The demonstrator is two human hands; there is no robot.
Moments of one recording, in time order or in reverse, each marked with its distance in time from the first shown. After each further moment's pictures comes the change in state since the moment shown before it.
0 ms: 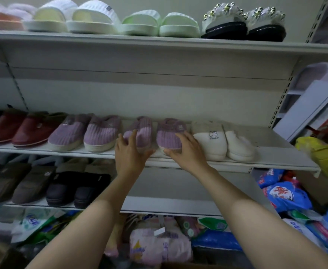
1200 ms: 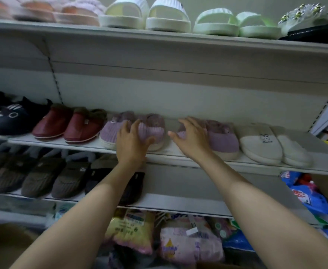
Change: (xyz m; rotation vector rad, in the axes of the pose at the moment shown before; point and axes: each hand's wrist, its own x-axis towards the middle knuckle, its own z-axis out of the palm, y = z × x) left_hand 0.066 -0.123 -0.098 -0.008 0.049 0.046; right_hand 0.046 -0.147 0.079 0.001 0.107 -0.034
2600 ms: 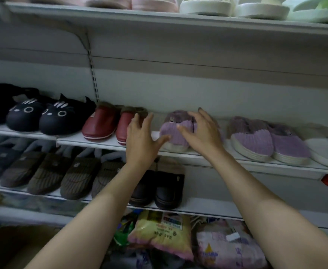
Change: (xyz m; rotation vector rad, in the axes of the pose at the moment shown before) left_hand 0.035 -0.122 -0.081 -0.102 -0.013 0.047; right_hand 0.021 -0.125 0.102 0.024 0.047 0.027
